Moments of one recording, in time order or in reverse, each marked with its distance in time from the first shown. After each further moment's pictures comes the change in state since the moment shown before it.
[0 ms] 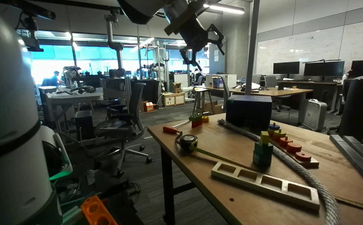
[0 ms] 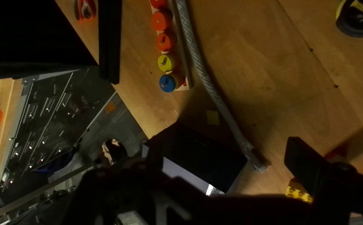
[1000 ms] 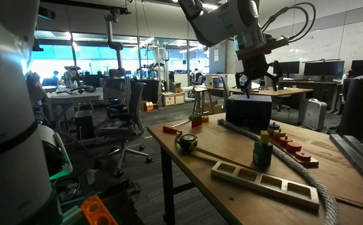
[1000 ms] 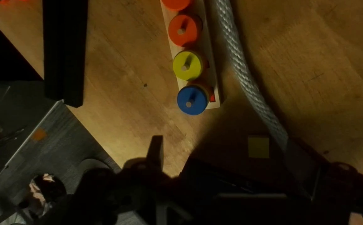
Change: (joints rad) arm -0.123 0.540 -0.188 0.429 0.331 0.089 -0.483
